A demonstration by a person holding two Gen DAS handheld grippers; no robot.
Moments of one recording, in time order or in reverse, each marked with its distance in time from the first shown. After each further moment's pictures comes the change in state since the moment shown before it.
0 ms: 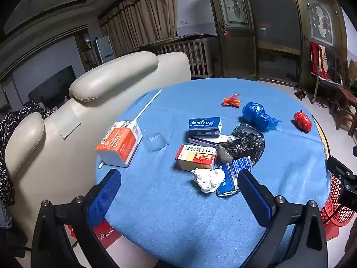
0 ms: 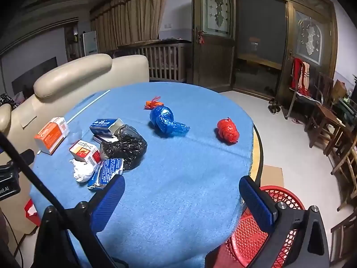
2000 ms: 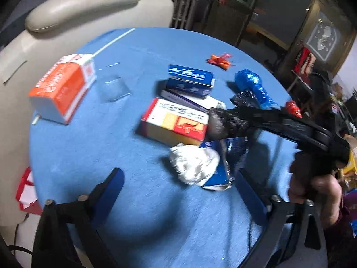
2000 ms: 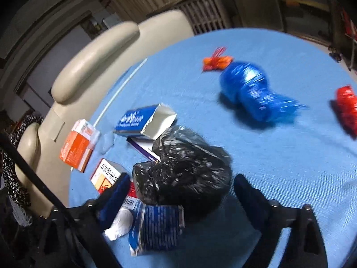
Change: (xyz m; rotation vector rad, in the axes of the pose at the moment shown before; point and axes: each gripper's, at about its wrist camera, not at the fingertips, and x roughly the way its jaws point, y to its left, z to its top) left arm 0.129 0.019 -0.014 -0.175 0.330 -0.364; right arm 0.209 0.080 0.053 0.138 0.307 0.467
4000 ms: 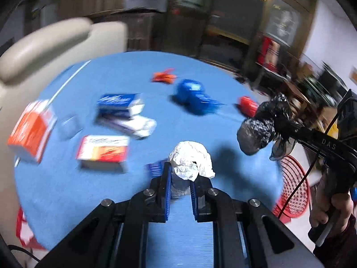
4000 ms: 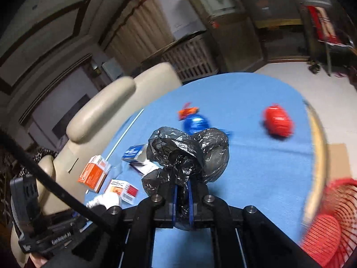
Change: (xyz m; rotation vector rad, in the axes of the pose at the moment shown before) left arm -0.027 -0.094 -0.004 0.244 -0.100 -0.129; right arm -0.173 -0.062 -0.060 0.103 -0.322 -0.021
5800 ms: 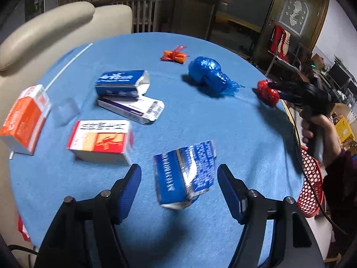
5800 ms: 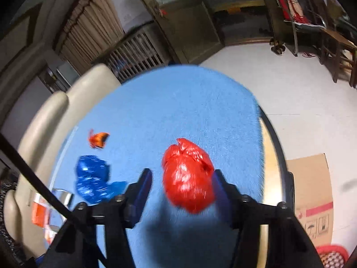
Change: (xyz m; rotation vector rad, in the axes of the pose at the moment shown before) left arm 0.058 0.027 -0.002 -0.051 0.102 0.068; right arm 0.122 -0.164 0.093 0.131 0.123 -0.236
